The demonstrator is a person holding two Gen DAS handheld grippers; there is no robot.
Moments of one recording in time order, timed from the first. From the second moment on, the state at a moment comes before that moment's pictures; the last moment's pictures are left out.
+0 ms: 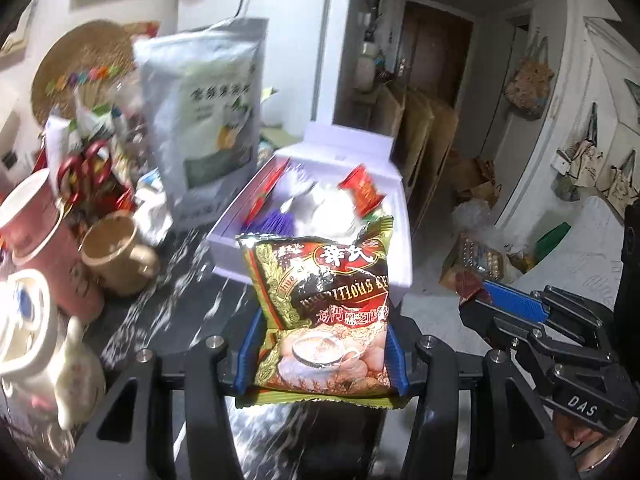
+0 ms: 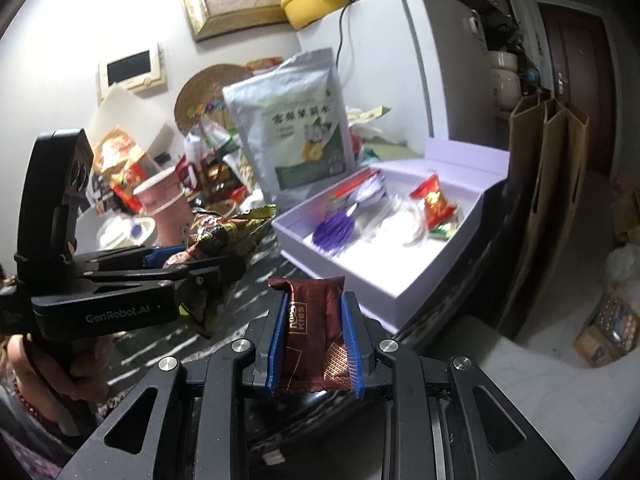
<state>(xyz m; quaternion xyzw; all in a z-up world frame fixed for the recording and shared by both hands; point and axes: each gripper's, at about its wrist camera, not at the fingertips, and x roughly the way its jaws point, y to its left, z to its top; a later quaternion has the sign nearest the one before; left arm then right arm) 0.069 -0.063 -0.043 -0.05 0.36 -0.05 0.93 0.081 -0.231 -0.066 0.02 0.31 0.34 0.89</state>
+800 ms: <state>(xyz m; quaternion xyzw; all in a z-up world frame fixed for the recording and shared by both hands) 0.178 -0.093 0.015 -0.01 0.29 -0.08 0.95 0.178 -0.257 0.010 -0.01 0.22 0.31 0.92</state>
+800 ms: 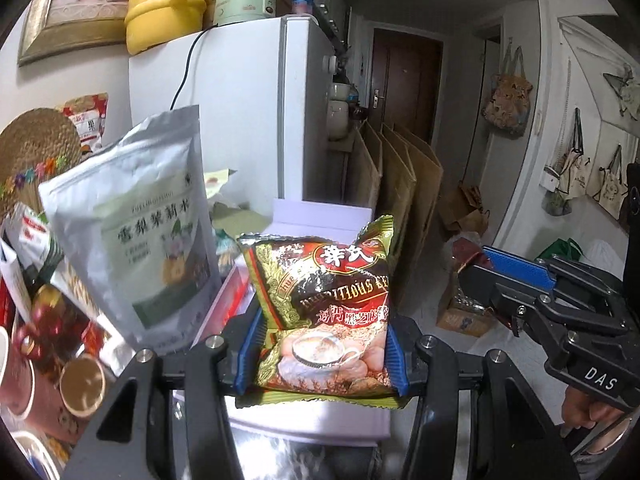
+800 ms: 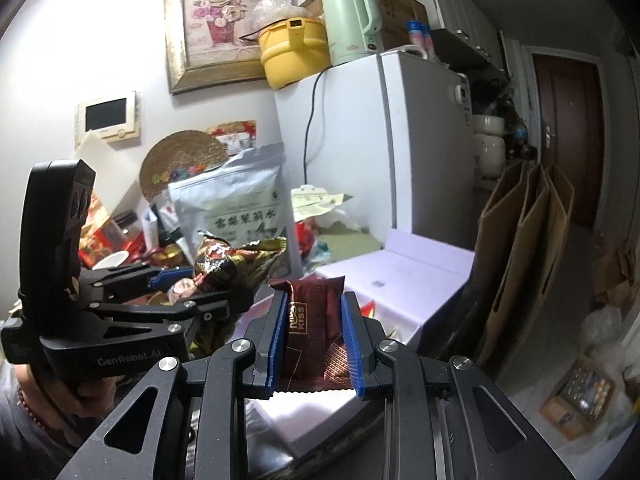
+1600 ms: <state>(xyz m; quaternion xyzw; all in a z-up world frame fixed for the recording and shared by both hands) 0.300 -0.064 -0.054 0.01 0.37 -0.05 0.93 0.295 -0.214 -0.034 -0.02 0.28 0.30 0.91</state>
